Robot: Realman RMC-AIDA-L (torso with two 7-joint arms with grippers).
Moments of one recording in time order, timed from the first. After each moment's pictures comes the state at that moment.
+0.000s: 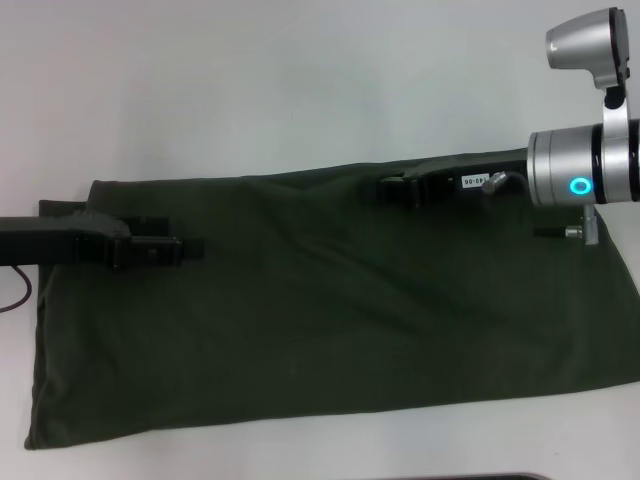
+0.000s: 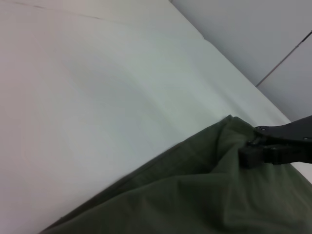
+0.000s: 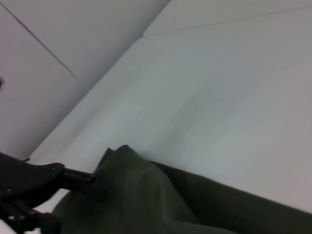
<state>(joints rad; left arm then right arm) -0.50 -2.07 -2.56 -0.71 -0.86 1.61 -1.80 0.72 2.09 -0.66 -0.37 -2.19 -1.29 1.78</state>
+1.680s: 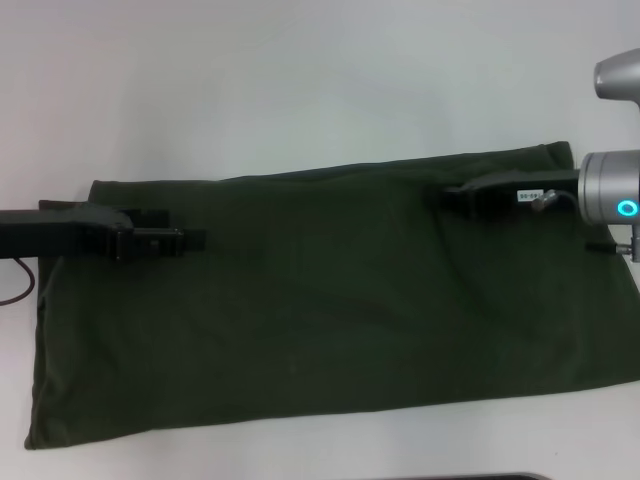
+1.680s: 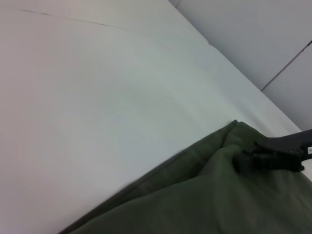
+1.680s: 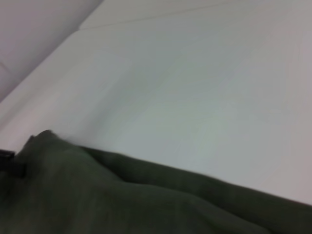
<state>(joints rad) -0.50 -2.07 -2.56 -0.71 -0.86 1.59 -1.80 0.61 2.06 -0.70 -0.41 -2.17 -1.18 1.73</state>
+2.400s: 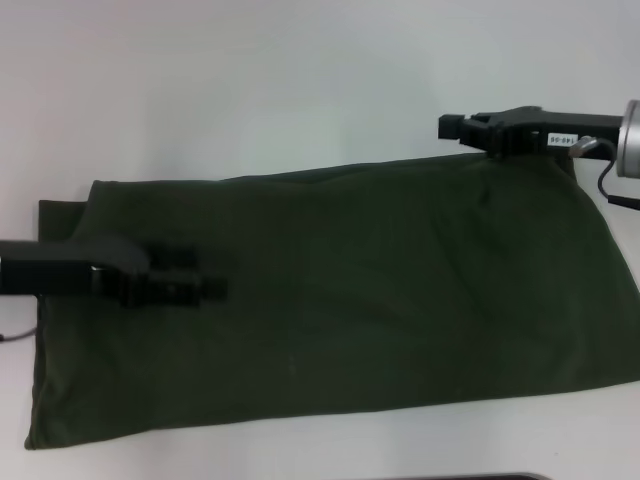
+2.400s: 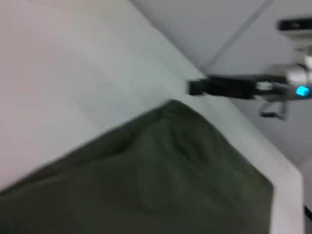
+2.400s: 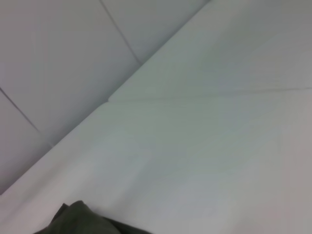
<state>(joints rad) -0.49 -2.08 -2.54 -0.71 -0.86 1.72 -1.75 0.56 2.06 -0.69 -0.56 -2.01 -1.33 1.72</state>
